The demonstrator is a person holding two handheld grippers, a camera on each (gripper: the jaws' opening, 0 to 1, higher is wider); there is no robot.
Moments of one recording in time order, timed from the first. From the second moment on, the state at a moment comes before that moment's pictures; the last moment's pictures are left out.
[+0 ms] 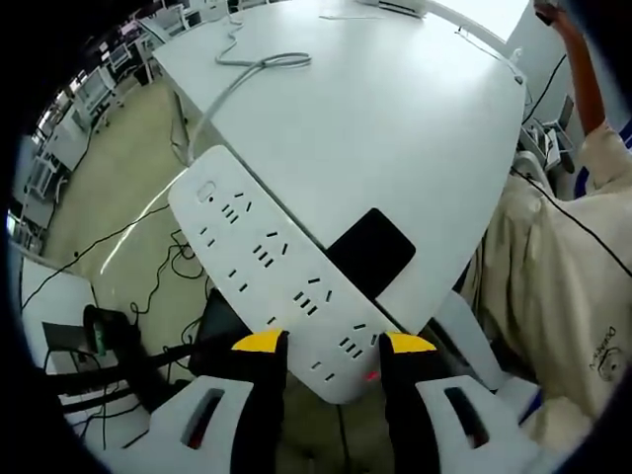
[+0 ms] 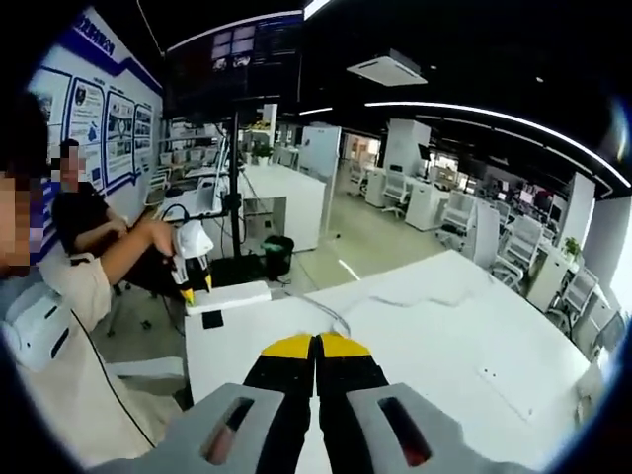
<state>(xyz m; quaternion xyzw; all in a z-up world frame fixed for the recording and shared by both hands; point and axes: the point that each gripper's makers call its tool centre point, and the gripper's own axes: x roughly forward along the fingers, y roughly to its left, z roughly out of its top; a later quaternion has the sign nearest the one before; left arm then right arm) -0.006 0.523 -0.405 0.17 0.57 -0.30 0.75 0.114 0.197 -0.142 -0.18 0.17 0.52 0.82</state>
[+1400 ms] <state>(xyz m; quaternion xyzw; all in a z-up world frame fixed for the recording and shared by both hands) -0.007 0.523 -0.405 0.16 0.57 -0.30 0.75 0.128 0.340 -0.154 -0.26 0.21 0.58 0.75</state>
